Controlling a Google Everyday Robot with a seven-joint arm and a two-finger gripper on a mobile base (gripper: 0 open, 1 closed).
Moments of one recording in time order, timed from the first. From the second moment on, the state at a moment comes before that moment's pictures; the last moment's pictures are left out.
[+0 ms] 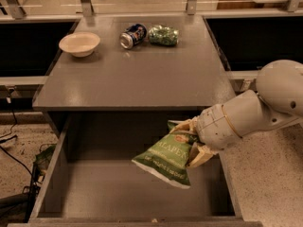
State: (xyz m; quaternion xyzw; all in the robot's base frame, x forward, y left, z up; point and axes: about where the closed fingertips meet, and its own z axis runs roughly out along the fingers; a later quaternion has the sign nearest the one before) arm 0.409 -0.070 0.794 -0.75 0.54 0.22 0.32
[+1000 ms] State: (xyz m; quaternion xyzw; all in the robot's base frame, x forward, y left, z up) arm 0.429 -0.071 0.756 -0.73 0.57 0.20 0.31
